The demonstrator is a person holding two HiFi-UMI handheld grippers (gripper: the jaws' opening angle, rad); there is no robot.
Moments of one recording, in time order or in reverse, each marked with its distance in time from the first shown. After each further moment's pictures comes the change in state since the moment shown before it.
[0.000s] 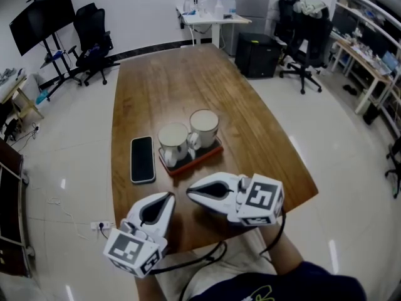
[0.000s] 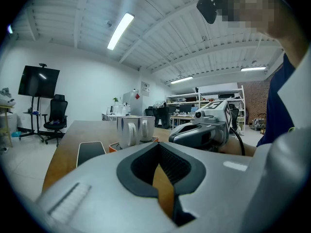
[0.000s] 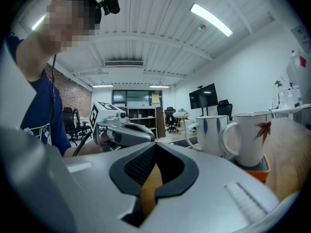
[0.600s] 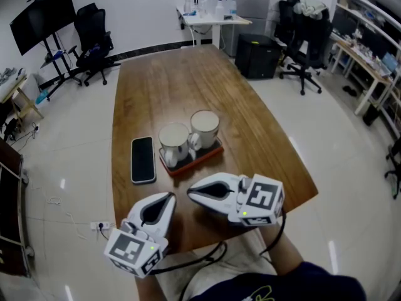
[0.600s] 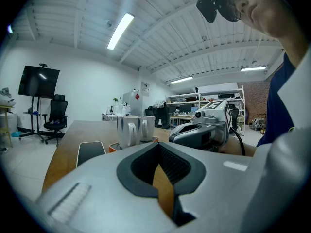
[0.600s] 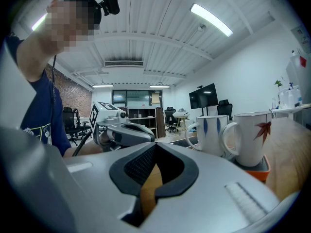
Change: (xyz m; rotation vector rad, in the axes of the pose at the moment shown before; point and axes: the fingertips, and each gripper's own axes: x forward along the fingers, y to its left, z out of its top) left arm 0.000 0.001 -0.001 0.006 0.000 0.000; right arm 0.000 -0.001 0.000 0.000 0.004 0.000
